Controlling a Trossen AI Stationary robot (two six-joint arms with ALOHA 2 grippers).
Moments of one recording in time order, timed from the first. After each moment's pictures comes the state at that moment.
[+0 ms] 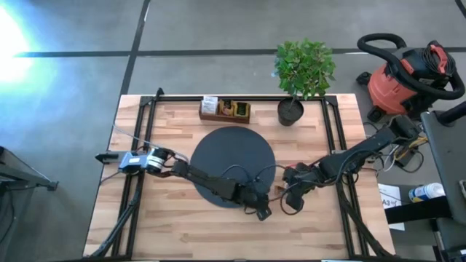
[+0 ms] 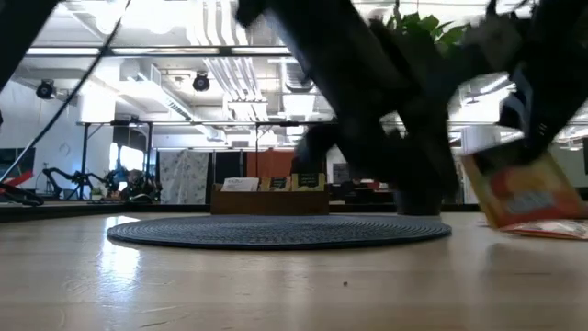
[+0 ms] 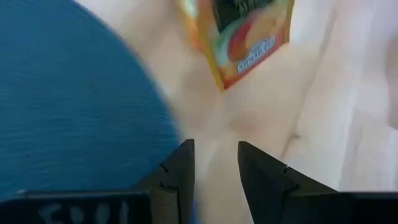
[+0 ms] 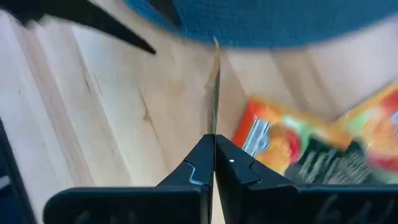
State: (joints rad) left arm -0.31 2.28 1.77 -0.34 -0.30 -0.72; right arm 0.44 1.30 0.72 -0.56 0.04 0.94
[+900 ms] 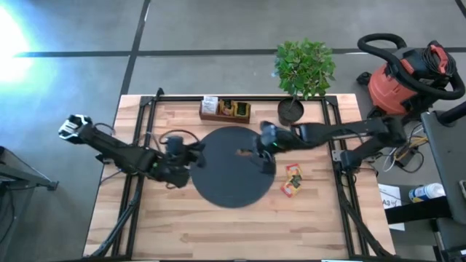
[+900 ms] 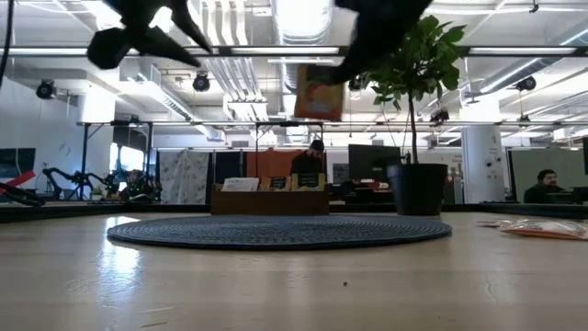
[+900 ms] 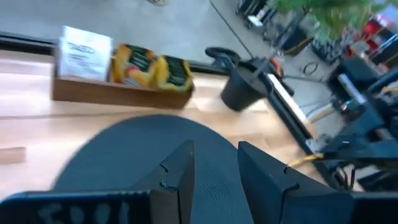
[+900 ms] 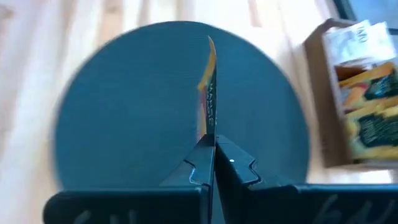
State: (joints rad) left arm -0.40 1.23 0.96 -0.55 -1.06 -1.42; right arm 0.04 1.45 1.19 -0.55 0.12 0.02
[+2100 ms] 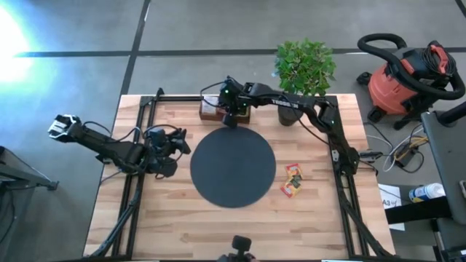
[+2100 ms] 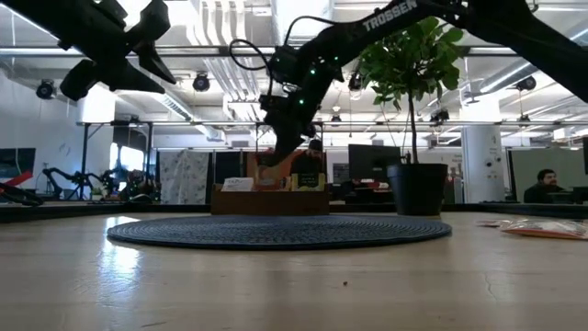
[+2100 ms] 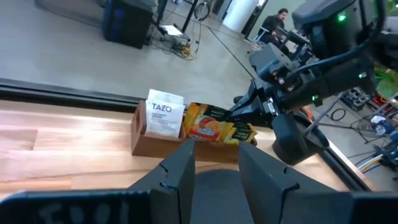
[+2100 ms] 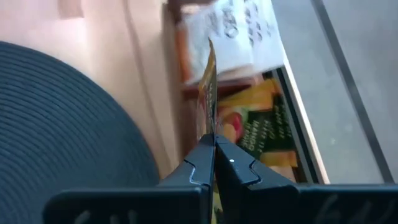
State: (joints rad) left arm -0.33 0.94 0.63 -0.52 -1.26 -1.37; right arm -0.43 2.23 1.99 -0.72 0.05 -0.20
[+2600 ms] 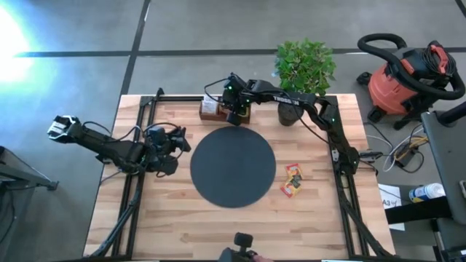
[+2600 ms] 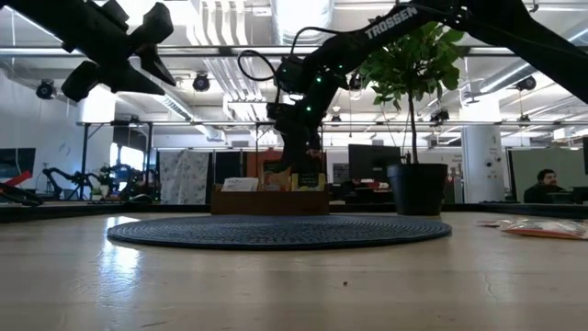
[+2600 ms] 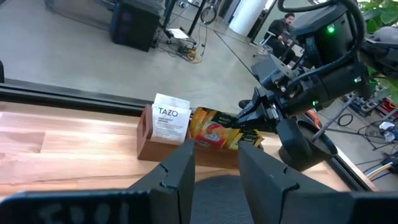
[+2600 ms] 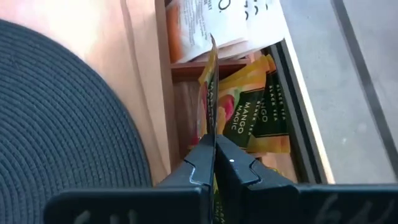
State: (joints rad) left arm -0.30 0.94 0.63 -0.52 -1.26 -1.37; right arm -0.48 2.24 1.96 -0.73 -0.03 -0.25
